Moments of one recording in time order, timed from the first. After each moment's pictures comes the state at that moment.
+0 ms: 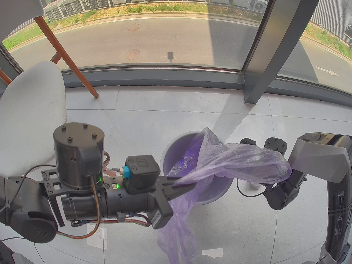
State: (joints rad) left arm -0.79 1.59 -0.68 -0.61 -0.26 0.26; right arm 0.42 2.36 -0.81 -1.55 0.46 0.31
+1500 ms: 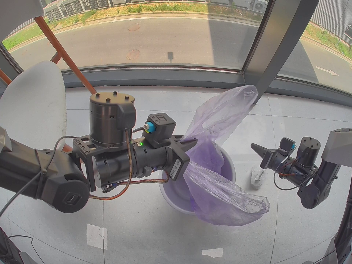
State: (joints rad) left arm -0.71 1.79 -0.95 -0.61 -0.13 0.24; right arm 0.21 2.16 -0.50 -1.55 0.32 0.38
